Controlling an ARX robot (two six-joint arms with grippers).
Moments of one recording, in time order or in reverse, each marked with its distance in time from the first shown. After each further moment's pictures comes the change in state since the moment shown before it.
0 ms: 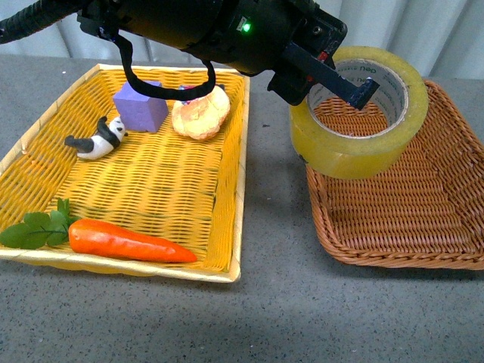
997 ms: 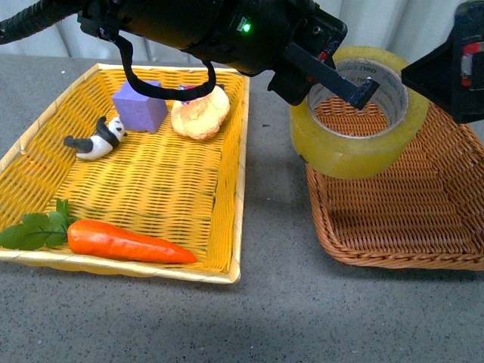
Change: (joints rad) left arm -0.002 0.000 0.000 0.000 0.000 -0.002; right arm 0.119 1.277 0.636 0.228 -0.415 0.049
